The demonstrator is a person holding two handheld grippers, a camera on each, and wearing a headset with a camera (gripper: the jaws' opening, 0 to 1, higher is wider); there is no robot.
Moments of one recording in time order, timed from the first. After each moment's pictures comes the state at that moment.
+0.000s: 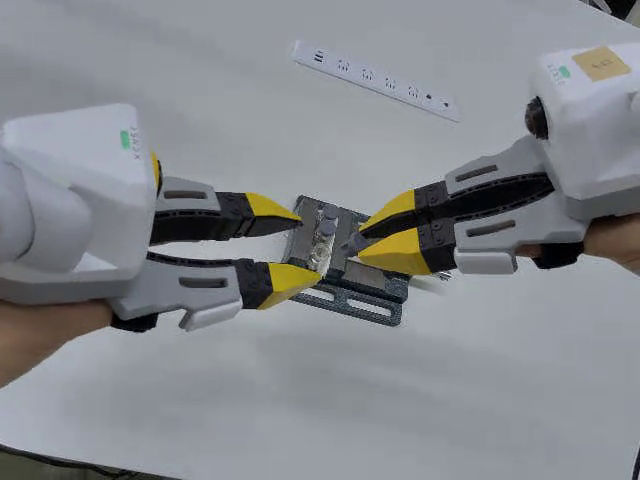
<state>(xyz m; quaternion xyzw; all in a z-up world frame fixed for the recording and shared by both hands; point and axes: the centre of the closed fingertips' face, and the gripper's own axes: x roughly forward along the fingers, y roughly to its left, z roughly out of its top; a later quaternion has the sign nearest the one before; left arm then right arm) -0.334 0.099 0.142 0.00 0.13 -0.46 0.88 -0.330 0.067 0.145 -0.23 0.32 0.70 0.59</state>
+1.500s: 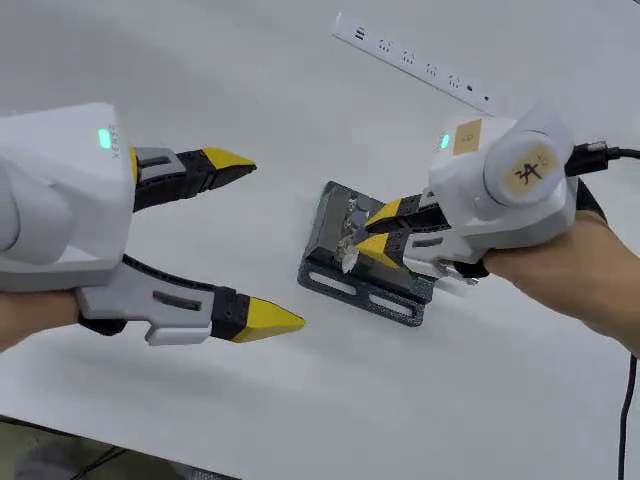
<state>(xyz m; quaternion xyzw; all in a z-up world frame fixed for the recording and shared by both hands) -0.330 0.133 0.102 -0.02 0.14 -0.43 0.89 -0.279 0.067 0.036 -0.39 0.36 0.60 0.60</state>
